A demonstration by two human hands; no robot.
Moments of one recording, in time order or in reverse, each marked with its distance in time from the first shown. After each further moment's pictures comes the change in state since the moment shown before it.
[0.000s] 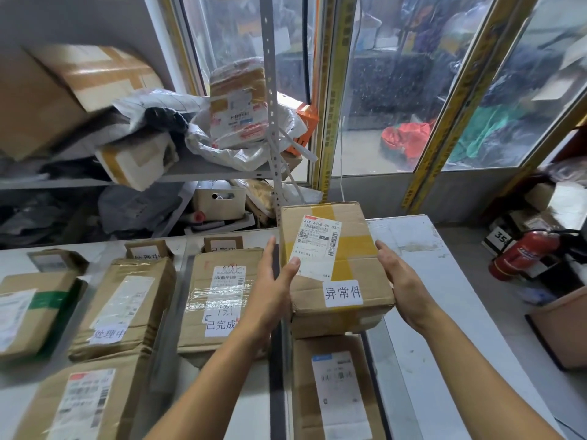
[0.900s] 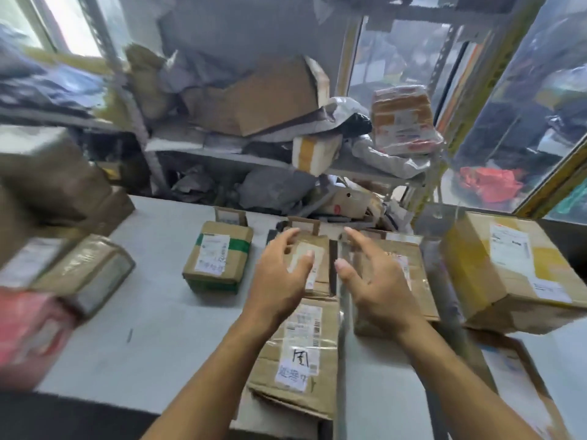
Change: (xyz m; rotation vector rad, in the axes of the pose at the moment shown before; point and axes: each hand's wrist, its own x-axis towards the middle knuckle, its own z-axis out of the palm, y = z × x) left_hand -0.152 0.003 -0.358 0.291 0.327 0.286; right_hand -0.134 -0.080 0.412 -0.587 -0.063 -0.598
